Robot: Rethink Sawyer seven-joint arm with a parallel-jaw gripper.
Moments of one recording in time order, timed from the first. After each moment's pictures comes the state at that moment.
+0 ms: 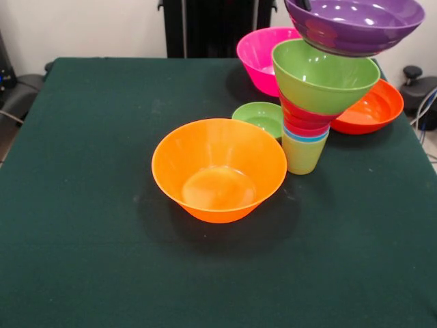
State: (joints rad) arm -0.95 -0.98 0.94 2.46 0.10 -0.10 2.19
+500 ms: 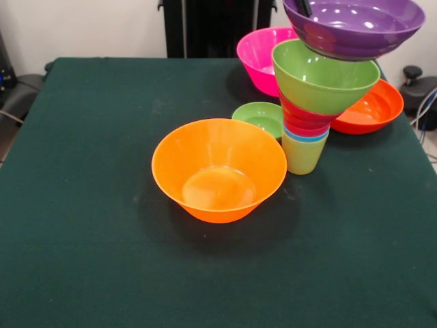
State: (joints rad) arm -0.95 -0.94 0.94 2.46 0.10 -0.13 2.19
